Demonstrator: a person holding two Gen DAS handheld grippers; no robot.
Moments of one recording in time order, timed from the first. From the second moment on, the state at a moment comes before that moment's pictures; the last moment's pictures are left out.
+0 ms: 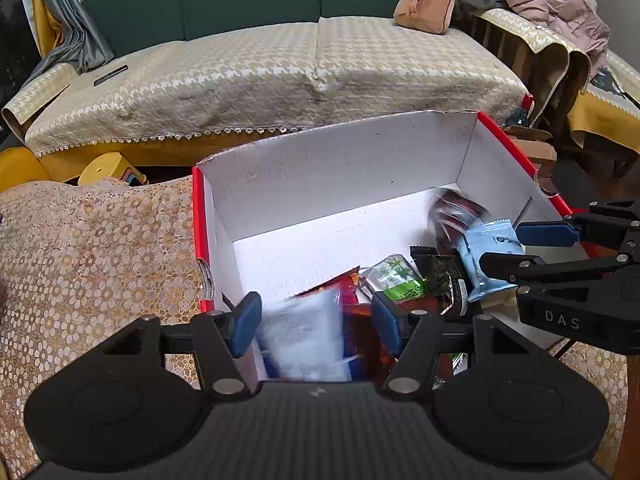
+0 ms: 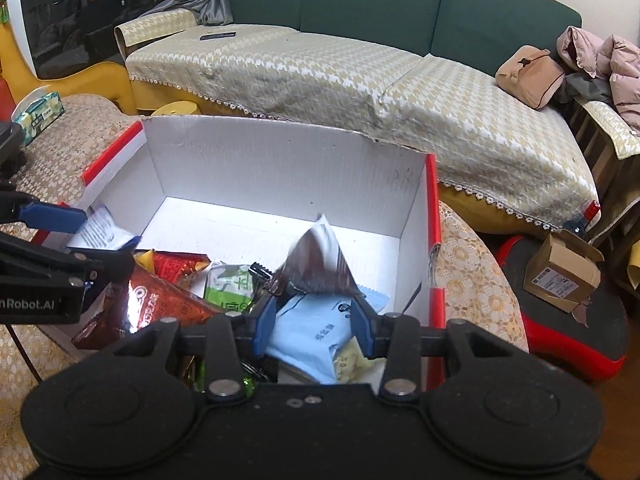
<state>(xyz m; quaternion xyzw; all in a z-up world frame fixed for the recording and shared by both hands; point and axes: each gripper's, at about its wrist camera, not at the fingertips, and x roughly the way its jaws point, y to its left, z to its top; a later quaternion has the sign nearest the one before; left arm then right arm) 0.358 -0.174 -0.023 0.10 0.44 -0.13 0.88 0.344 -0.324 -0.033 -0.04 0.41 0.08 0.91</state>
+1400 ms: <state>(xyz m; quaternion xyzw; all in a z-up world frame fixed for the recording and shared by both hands) 0.188 -0.088 0.071 0.04 0.34 -0.14 0.93 0.197 -0.260 0.043 -0.03 0.34 0.19 0.92</state>
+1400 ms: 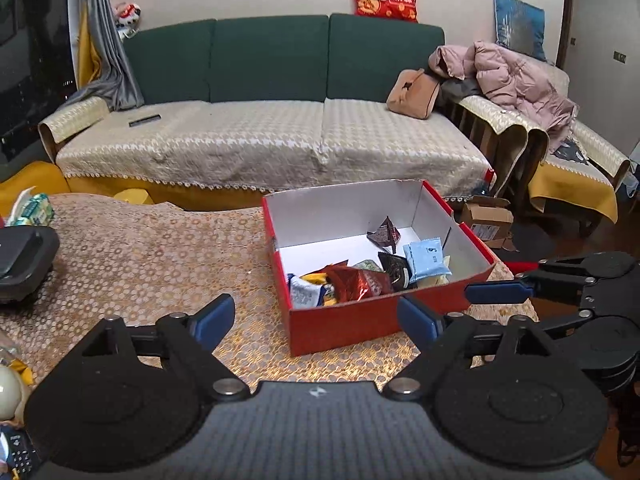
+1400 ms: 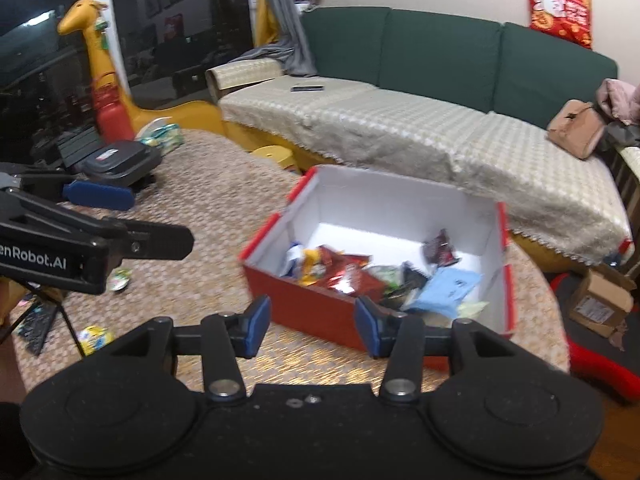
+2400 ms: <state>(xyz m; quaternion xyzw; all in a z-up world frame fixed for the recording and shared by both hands) 0.118 0.112 -0.010 -0.08 0.39 0.03 0.92 0.140 -0.115 -0.025 -0.11 0.37 0.33 0.86</state>
